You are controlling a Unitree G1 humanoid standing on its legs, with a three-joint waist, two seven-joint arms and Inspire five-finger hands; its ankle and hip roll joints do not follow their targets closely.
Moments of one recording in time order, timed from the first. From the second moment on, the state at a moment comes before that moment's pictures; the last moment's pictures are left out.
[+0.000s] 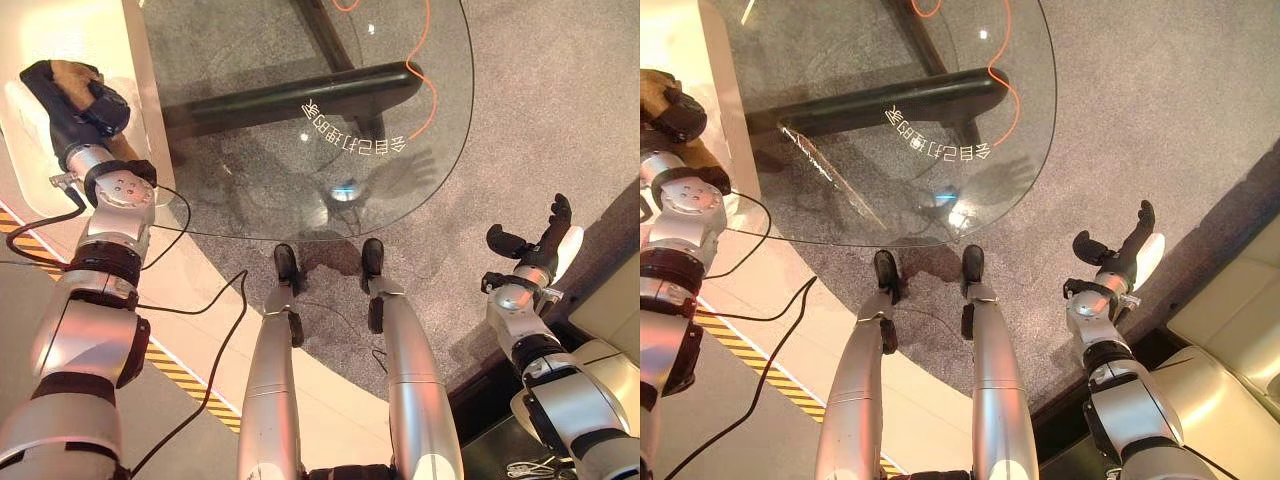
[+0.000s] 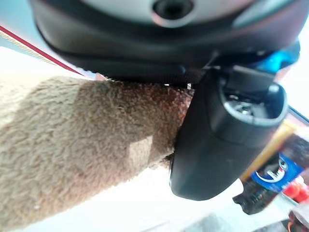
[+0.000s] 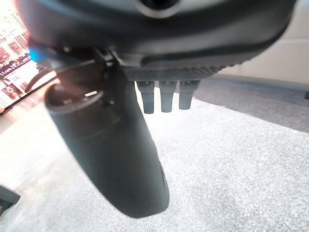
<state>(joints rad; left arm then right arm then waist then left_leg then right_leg) -1.14 0.72 -0.35 1.06 -0.34 -0.14 0.73 -0.71 -0.49 0.31 1.11 0.37 -0.36 -0.76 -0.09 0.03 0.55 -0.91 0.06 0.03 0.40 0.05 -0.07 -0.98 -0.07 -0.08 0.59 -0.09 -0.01</state>
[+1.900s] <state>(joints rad) -0.31 0.55 0.03 0.85 -0.53 -0.31 0.30 -0.29 -0.42 0.09 1.24 0.35 -0.19 -0.26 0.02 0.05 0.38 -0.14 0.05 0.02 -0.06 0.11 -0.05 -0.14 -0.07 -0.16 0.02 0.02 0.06</state>
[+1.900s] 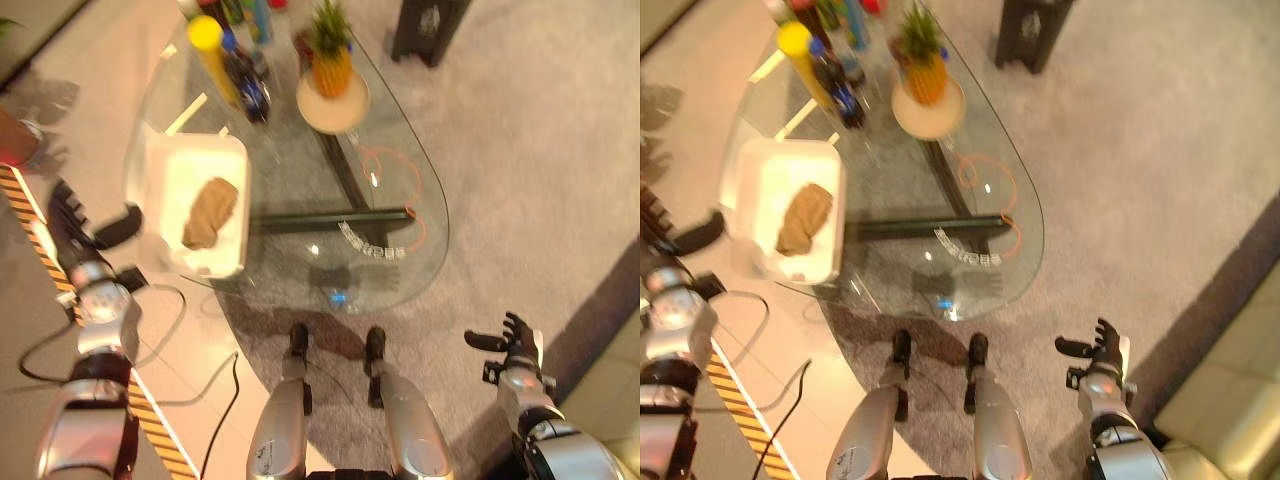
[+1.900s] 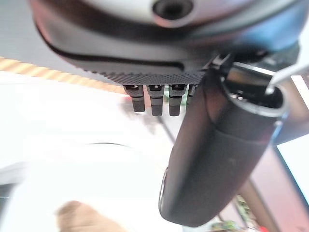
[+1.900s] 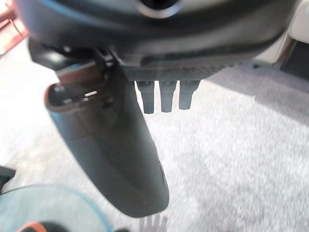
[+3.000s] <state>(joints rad) 0.01 0.30 -0.11 1.30 -0.20 -0.09 -0.01 -0.03 -0.29 0.15 1.37 0.00 0.04 -0.10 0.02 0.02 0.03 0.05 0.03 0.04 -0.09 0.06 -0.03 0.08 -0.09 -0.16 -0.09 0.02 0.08</state>
